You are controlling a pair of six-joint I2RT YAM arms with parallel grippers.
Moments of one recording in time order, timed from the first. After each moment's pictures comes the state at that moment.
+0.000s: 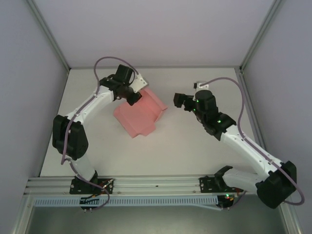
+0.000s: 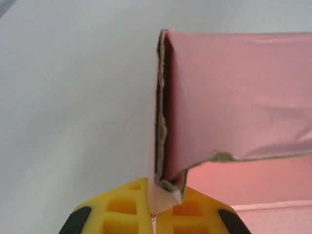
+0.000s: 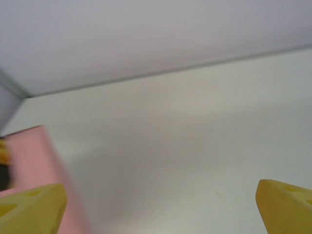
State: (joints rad) left arm -0.49 1.76 1.58 -0.83 0.14 0.48; right arm 0.57 1.09 0.92 -0.28 0.25 0.48
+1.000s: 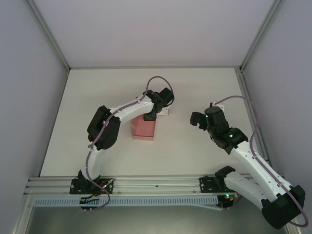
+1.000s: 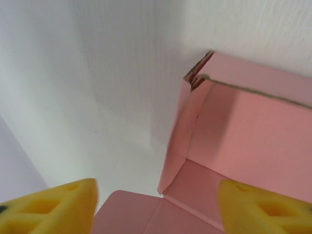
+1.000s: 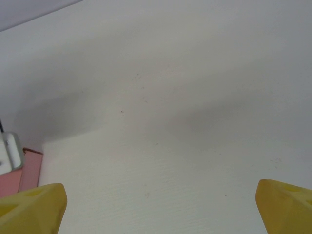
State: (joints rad) left arm -0.83 2.12 1.76 -1.00 -0.51 0.74; right arm 0.50 0.86 0.74 -0.60 0.28 0.59
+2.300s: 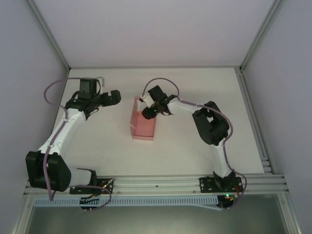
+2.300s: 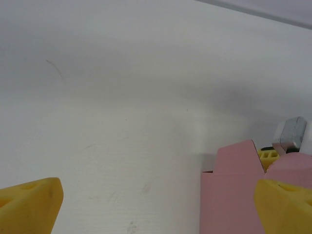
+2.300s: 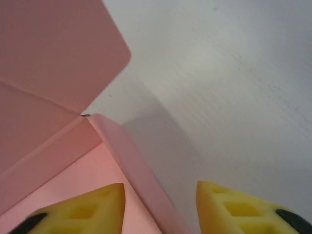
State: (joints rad) left arm -0.19 1.31 1.11 -0.54 0.09 -0.31; right arm 0.70 2.11 1.50 -0.33 -0.22 -0.08
